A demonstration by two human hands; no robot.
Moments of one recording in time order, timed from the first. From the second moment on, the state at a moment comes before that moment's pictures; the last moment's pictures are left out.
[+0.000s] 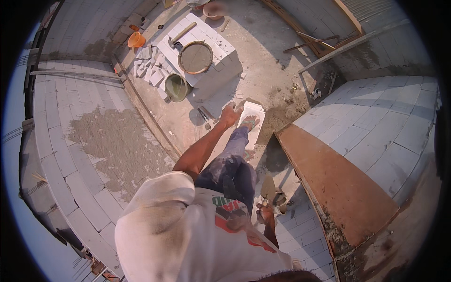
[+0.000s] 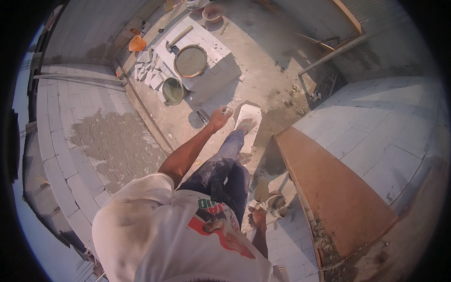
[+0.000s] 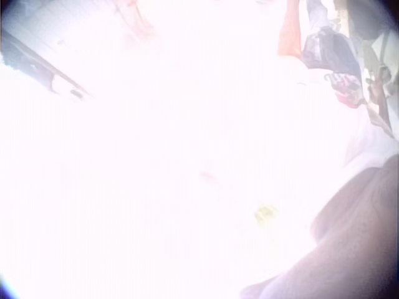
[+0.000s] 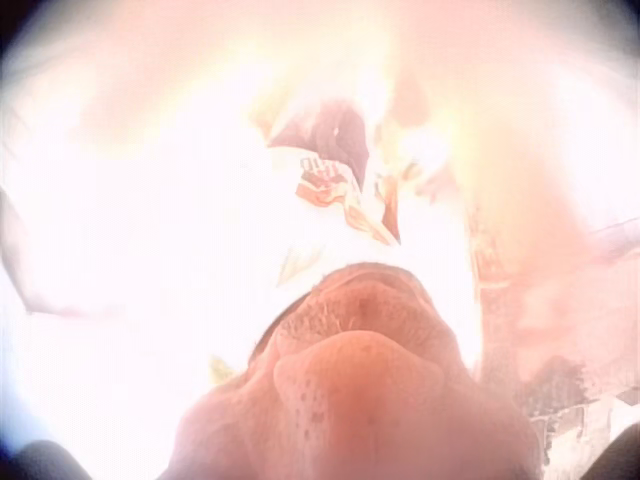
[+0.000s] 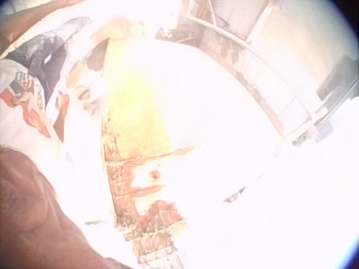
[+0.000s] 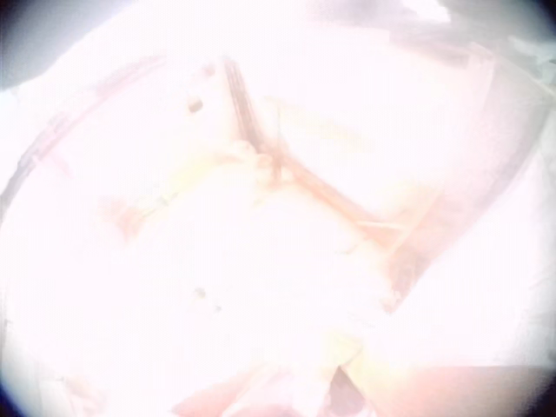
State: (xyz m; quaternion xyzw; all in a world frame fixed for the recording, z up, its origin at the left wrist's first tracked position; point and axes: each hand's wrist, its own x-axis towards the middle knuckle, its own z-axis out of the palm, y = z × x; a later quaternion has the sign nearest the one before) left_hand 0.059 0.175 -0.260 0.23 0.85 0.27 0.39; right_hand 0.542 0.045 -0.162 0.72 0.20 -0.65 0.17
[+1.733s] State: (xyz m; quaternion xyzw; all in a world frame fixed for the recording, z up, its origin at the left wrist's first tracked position) left_hand 0.108 0.183 -0.120 0.17 0.71 0.33 0.60; right_hand 0.307 0.284 -0.068 0.46 0.77 -0.44 0.01
